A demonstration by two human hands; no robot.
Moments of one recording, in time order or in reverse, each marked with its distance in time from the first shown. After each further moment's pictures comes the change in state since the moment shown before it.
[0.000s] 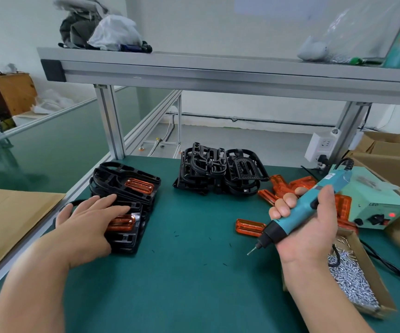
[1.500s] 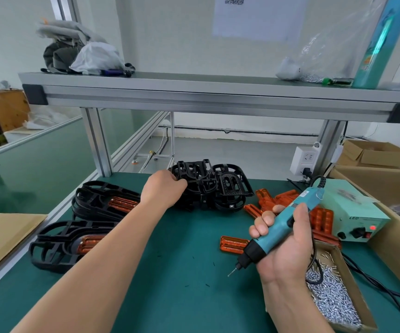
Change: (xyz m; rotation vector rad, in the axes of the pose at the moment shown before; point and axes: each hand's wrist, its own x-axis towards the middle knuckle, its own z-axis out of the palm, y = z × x) left_hand 0.132 0.166 -0.003 -0.534 0.312 -0.002; right_hand 0.005 -0.006 -0.011 0.011 0.017 -0.011
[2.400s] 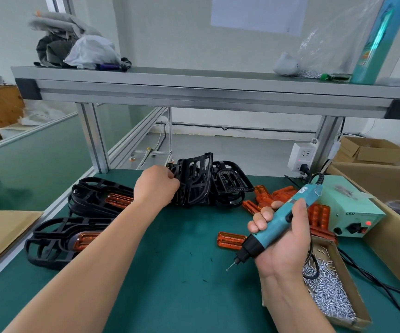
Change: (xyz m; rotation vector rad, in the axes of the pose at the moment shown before) left_hand -0.008 -0.004 -0.009 0.106 0.058 0.072; right_hand 0.003 -0.002 -0.001 0.005 0.018 0.005
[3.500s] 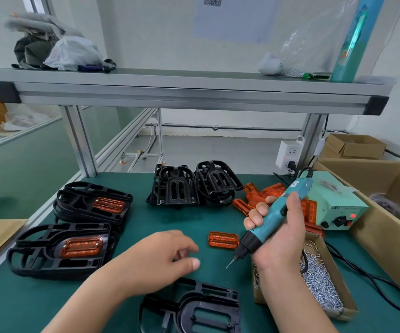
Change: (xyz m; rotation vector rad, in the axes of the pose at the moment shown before) left_hand -0.116 -0.025 0.000 0.021 -0.576 0.513; right_hand 0.004 -0.014 -0.001 0.012 0.033 0.036
